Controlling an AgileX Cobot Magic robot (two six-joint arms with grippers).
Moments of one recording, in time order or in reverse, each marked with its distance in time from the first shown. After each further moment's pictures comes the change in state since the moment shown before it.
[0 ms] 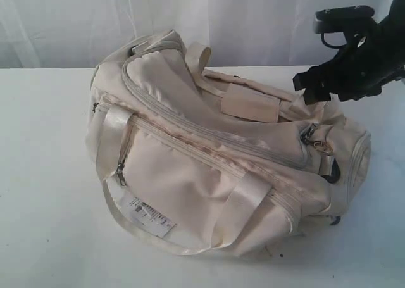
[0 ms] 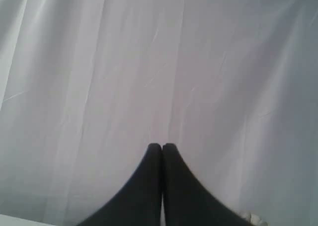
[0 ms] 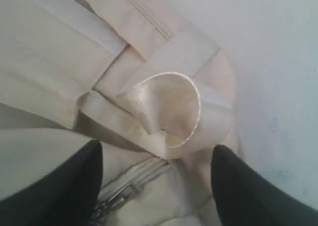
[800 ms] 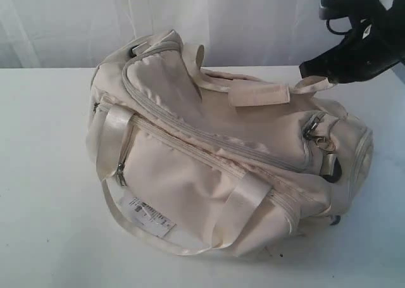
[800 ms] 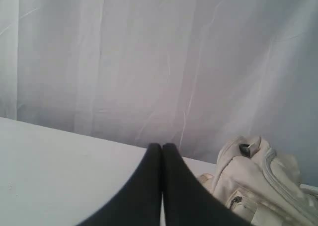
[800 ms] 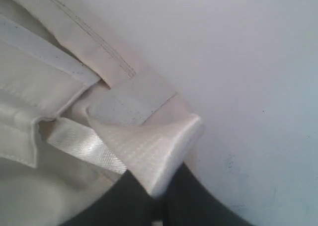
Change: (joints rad) left arm 0.000 0.019 -0.324 0.123 0.695 -0.106; right arm 0.000 -0.028 -0.006 -0.170 -0.111 0.092
